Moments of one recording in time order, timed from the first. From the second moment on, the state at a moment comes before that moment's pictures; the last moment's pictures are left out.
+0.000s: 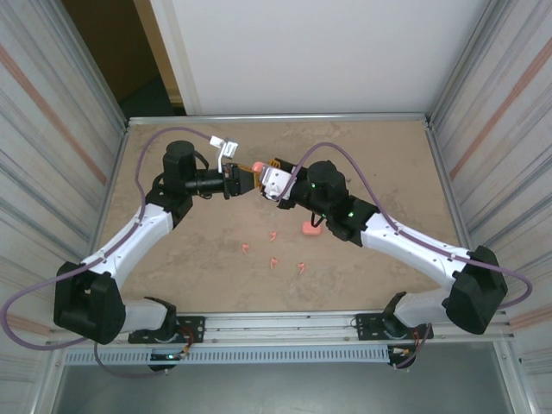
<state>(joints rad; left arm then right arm) -0.36 1.30 0.96 0.10 0.97 -0.43 0.83 1.32 1.02 0.10 -0.02 -0.68</state>
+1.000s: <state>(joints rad) -0.36 1.18 0.73 0.62 0.78 -0.34 0.56 1.17 0.95 0.19 -0.44 -0.06</state>
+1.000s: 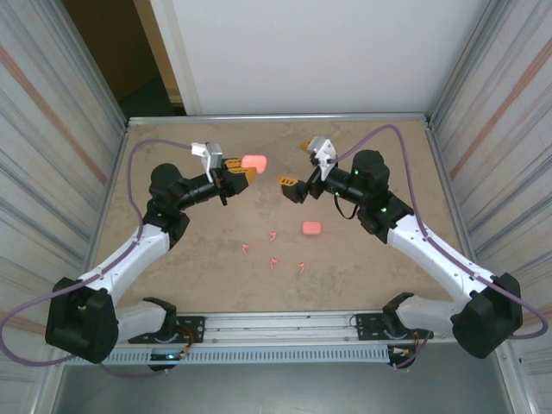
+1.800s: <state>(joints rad) -0.36 1.18 0.72 0.83 0.77 -0.31 0.56 1.40 1.13 0.36 -0.68 0.20</state>
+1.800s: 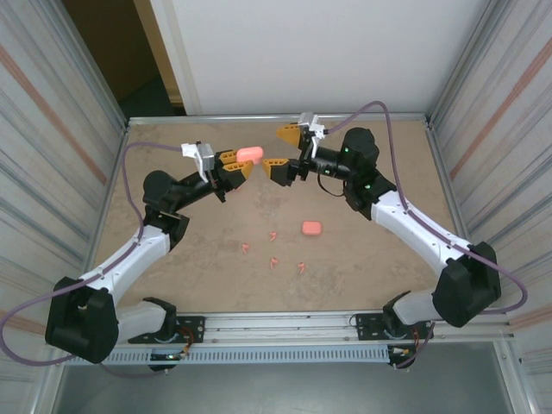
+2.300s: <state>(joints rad) -0.36 1.18 0.72 0.83 0.77 -0.31 0.56 1.46 1.18 0.37 -0.67 0.23</state>
